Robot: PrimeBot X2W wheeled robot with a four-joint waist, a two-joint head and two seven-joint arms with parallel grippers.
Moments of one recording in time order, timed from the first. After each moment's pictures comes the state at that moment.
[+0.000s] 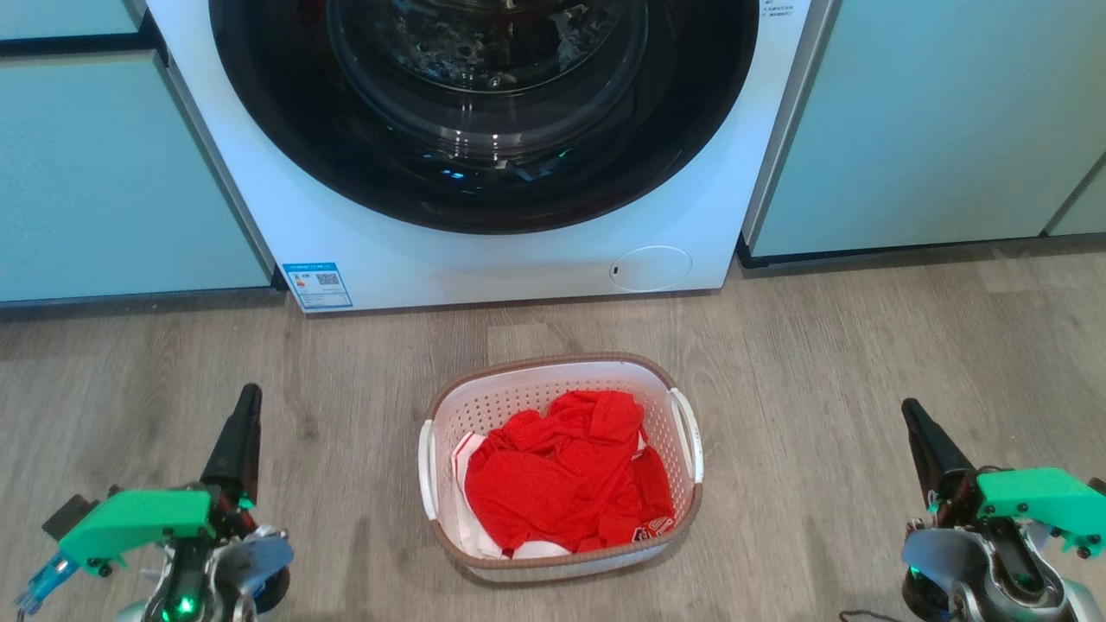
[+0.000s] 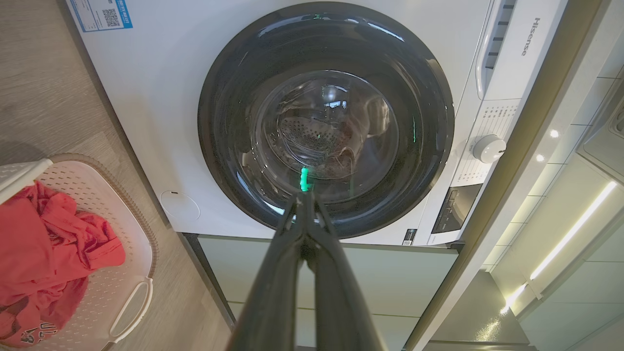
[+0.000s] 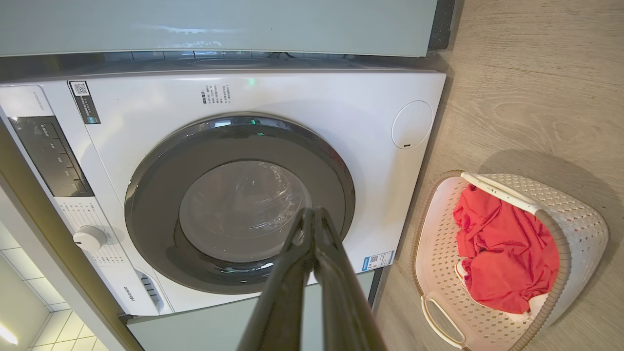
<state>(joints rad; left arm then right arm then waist) -0.05 0.05 0.07 0.27 -1.62 -0.12 0.10 -0.06 -0.05 -0.12 0.28 1.62 0.13 0.10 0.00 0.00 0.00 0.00</state>
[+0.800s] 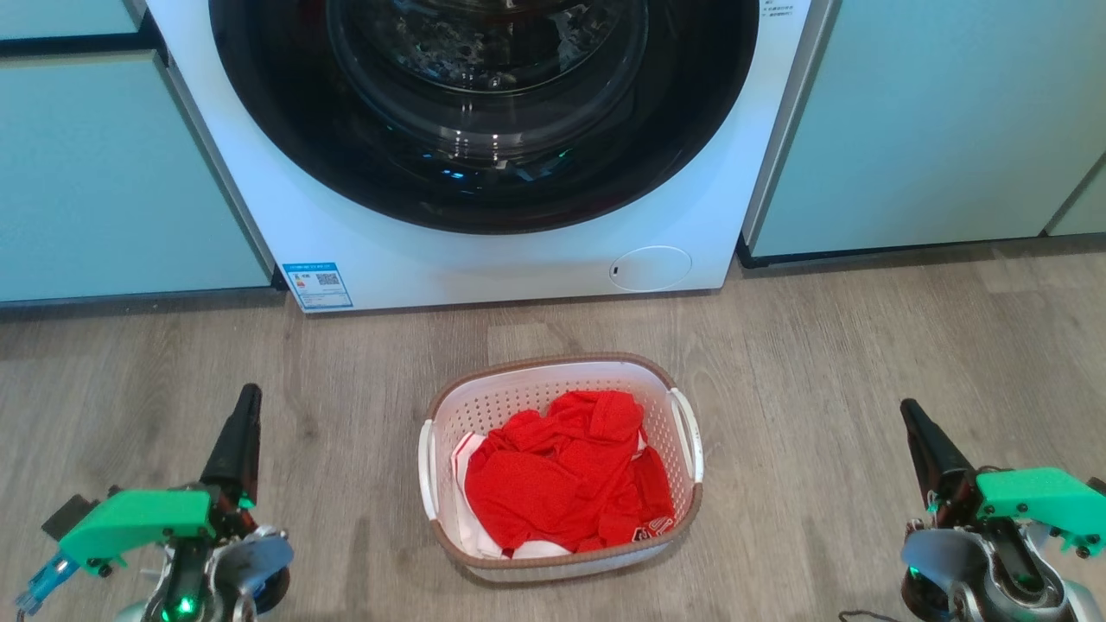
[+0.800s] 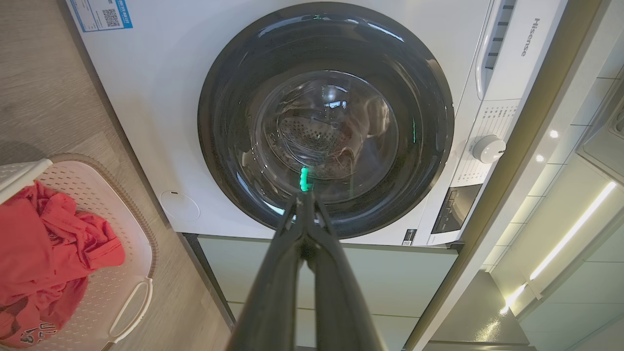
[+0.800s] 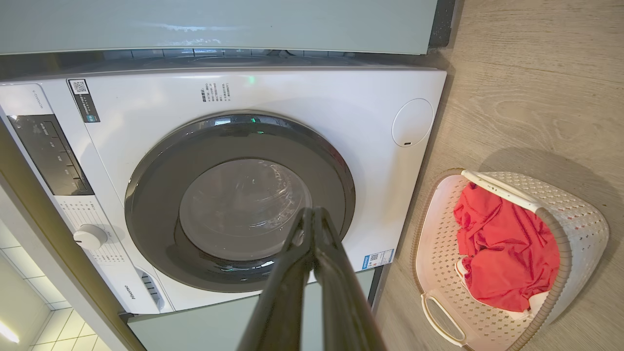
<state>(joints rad) -0.05 0.05 0.07 0.27 -1.62 -0.12 0.11 -0.06 -0.05 -0.13 0.28 1.62 0.13 0.10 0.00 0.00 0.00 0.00</state>
